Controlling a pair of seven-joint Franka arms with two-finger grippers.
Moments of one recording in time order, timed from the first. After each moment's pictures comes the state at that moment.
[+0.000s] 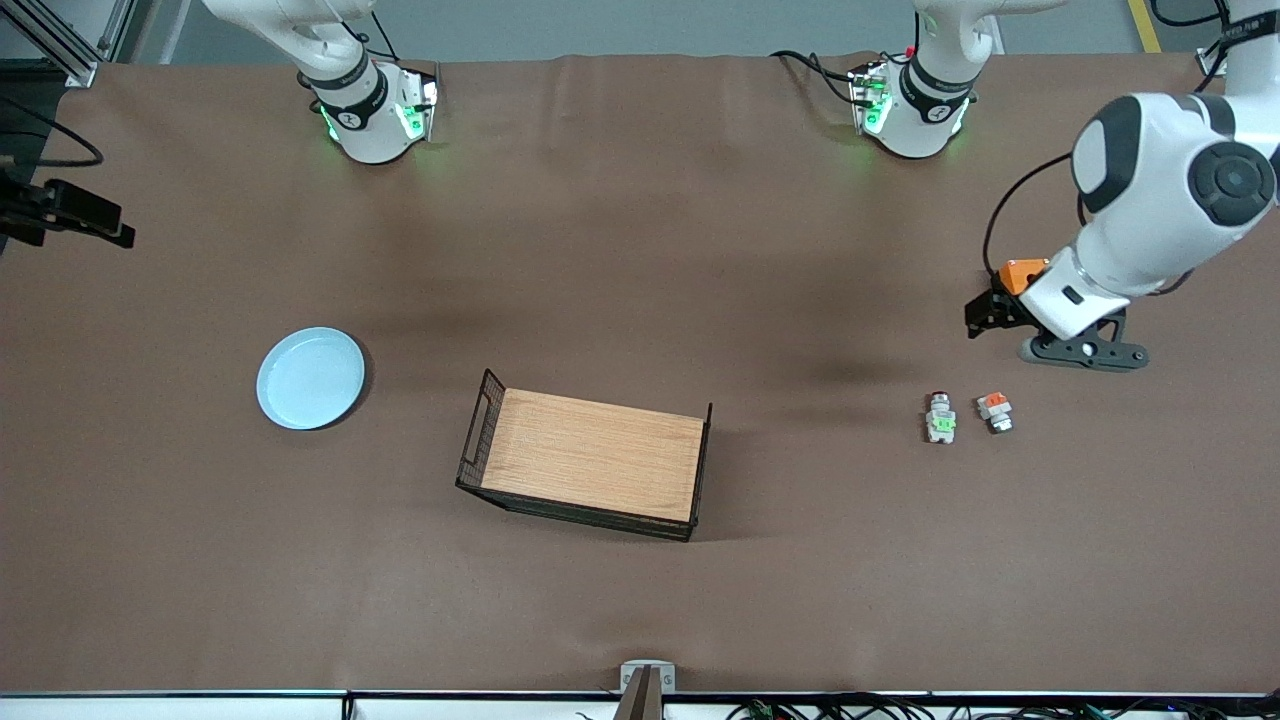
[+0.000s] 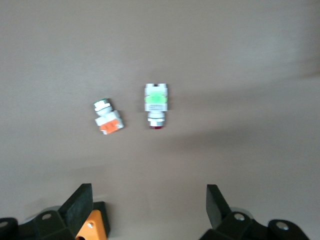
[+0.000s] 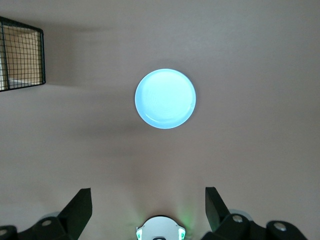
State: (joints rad) left arm 0.08 0.04 -0.13 -2.11 -0.01 2.14 0.09; right arm 0.04 0.10 -0.11 -1.40 0.04 1.31 -0.03
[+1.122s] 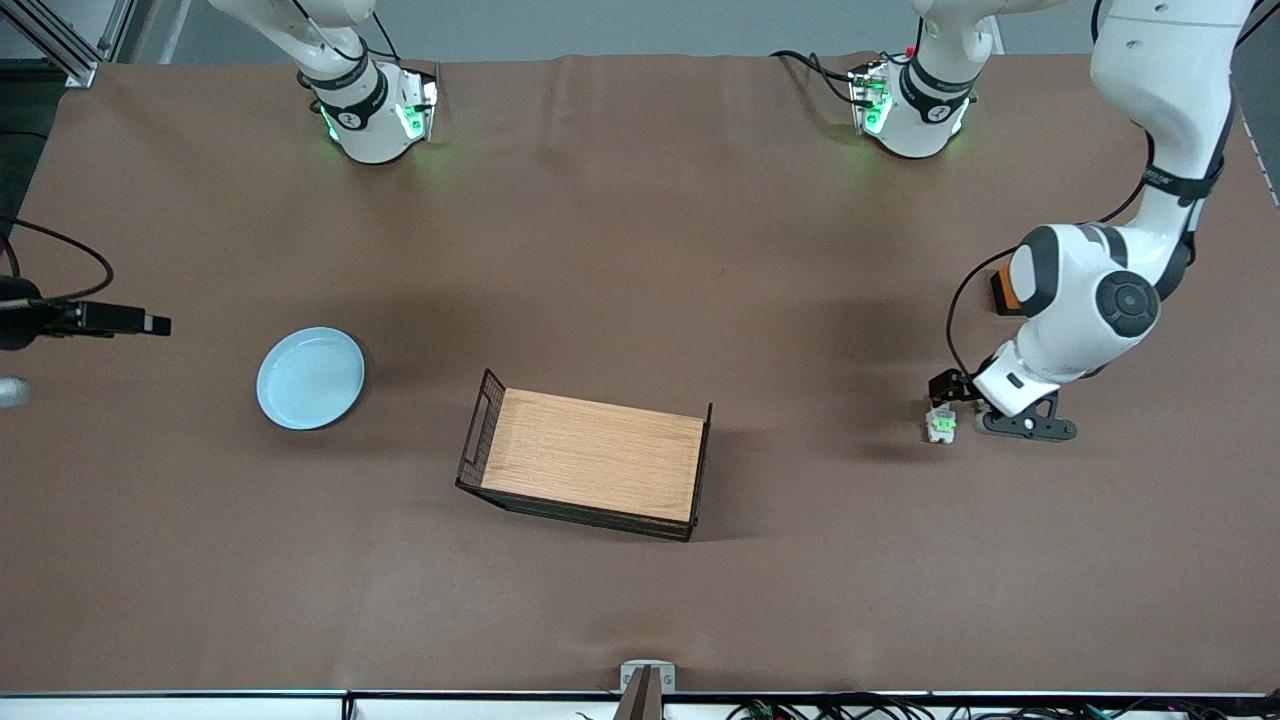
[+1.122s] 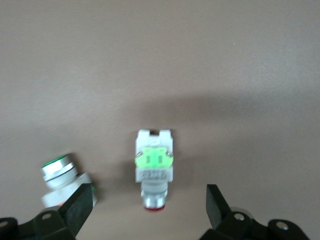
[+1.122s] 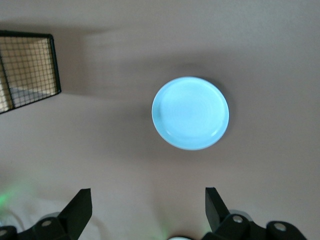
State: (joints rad) left arm 0.07 0.40 -0.14 -2.14 -0.01 2.61 0.09; right arm -0.12 0.33 -0.12 -1.44 0.26 1.46 -0.19
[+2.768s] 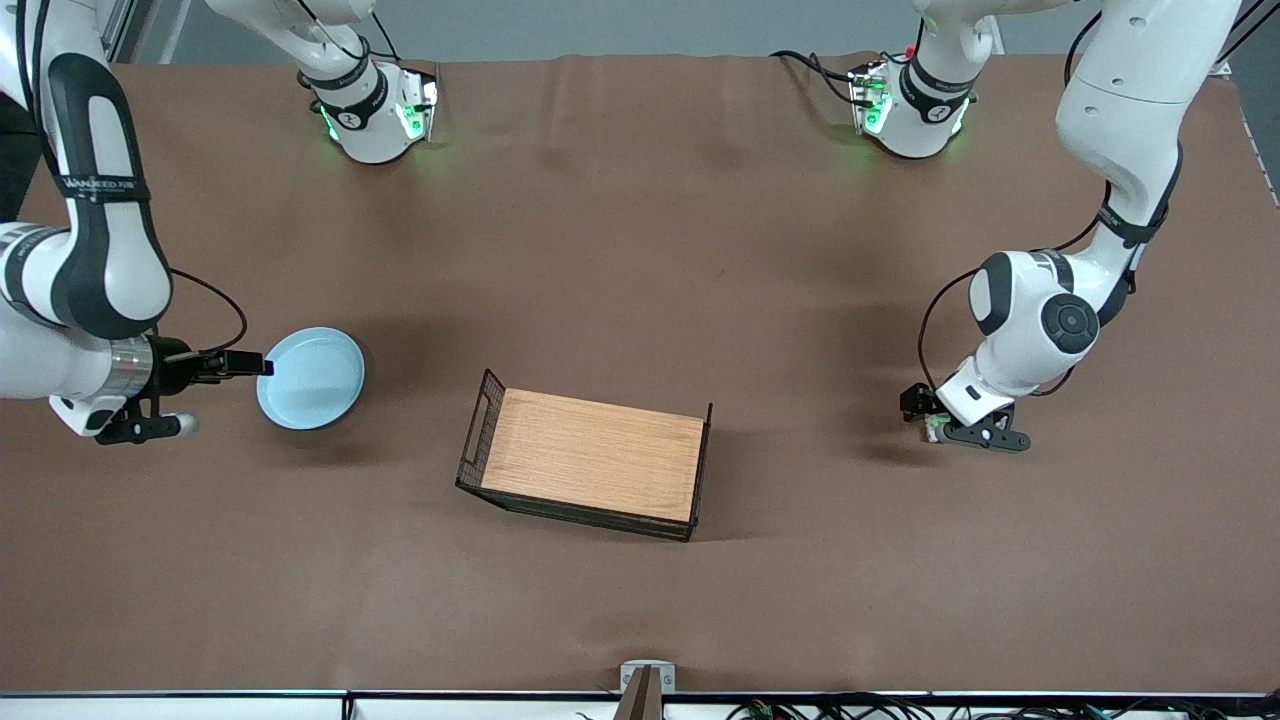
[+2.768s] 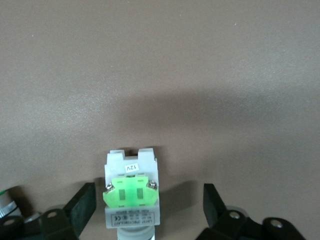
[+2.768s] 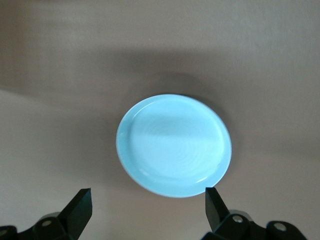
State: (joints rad) left arm 0.05 0.52 -0.14 -2.12 -0.01 2.73 0.13; right arm -0.05 0.36 -0.12 -1.81 0.19 1.89 -0.40
